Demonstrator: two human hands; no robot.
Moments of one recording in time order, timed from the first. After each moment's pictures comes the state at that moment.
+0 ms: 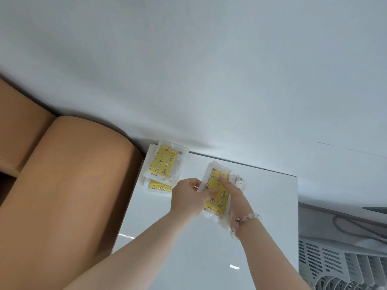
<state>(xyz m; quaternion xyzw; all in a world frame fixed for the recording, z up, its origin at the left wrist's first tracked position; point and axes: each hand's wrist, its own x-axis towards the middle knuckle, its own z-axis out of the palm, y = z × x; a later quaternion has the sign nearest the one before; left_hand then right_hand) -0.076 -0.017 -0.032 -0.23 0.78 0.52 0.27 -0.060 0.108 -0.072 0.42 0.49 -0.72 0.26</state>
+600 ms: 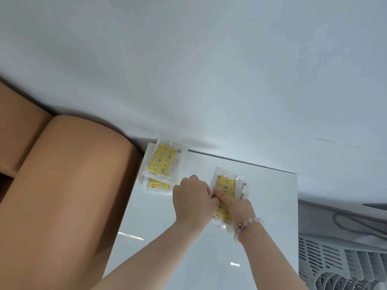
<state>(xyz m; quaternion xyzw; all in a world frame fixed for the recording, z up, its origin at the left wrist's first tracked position) -0.069 -0.001 -0.023 -0.02 0.96 0.17 0.20 -0.051 0.106 -0.031 0.43 0.57 -0.66 0.24</state>
